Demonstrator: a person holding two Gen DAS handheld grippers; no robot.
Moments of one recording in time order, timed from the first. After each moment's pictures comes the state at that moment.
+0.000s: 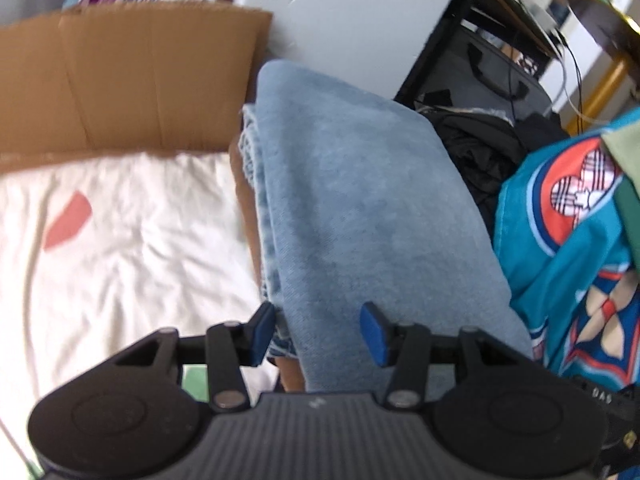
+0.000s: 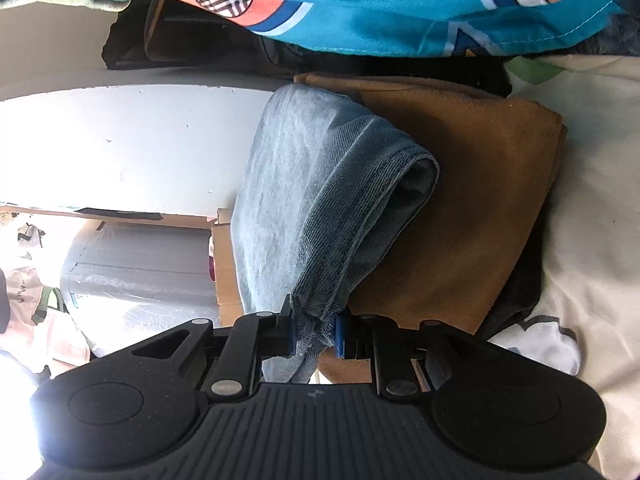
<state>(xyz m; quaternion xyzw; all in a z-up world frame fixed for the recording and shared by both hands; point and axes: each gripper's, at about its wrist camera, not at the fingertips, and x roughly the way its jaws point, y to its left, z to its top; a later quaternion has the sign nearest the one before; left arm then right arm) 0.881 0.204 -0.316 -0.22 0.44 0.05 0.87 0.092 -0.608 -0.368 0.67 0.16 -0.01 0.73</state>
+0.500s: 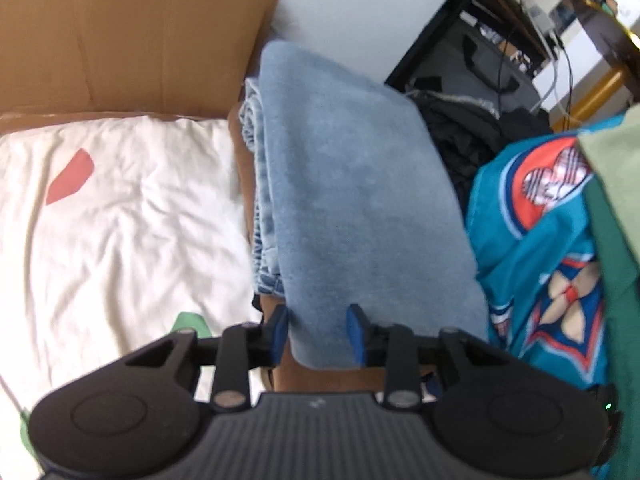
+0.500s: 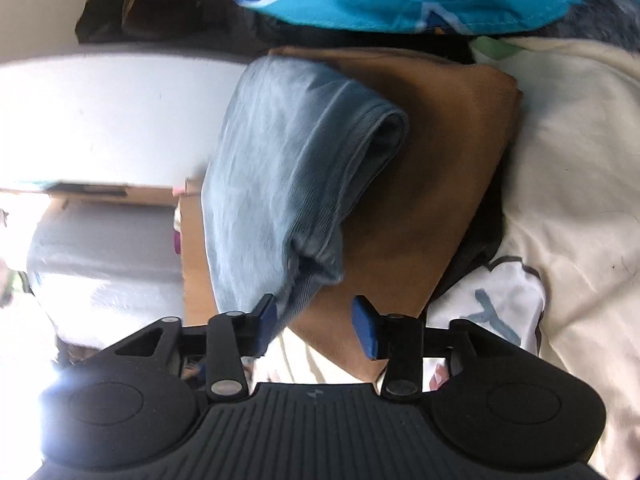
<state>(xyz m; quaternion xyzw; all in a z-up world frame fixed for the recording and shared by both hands) 0.854 0.204 -0.289 -0.25 0.47 0.02 0.85 0.075 -0.578 -0.344 0.64 0.24 -0.05 0.73</state>
